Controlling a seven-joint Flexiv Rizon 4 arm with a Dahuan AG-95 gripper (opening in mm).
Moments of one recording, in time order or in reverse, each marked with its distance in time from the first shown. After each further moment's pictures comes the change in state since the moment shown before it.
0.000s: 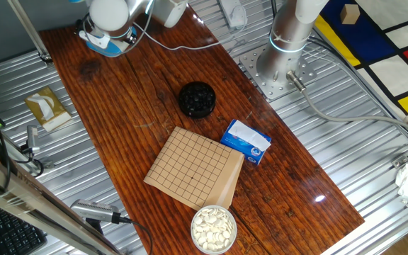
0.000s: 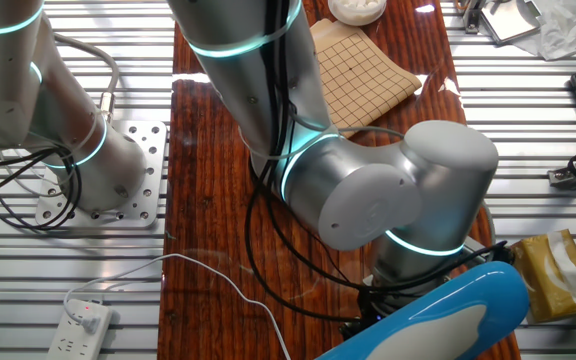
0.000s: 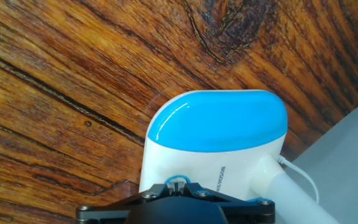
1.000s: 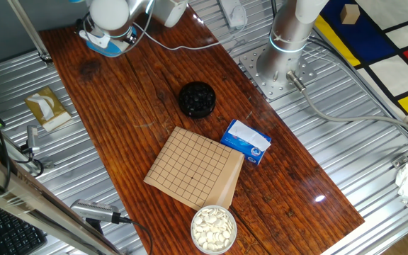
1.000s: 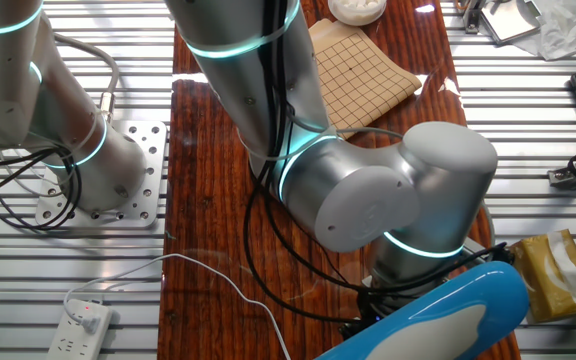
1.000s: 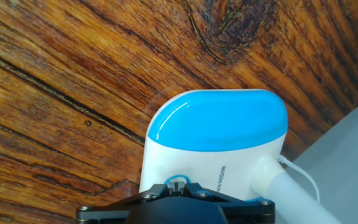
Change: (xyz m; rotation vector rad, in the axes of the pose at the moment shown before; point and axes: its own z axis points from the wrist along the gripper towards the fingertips) arm -0.001 0.001 0.000 -0.002 -0.006 0.007
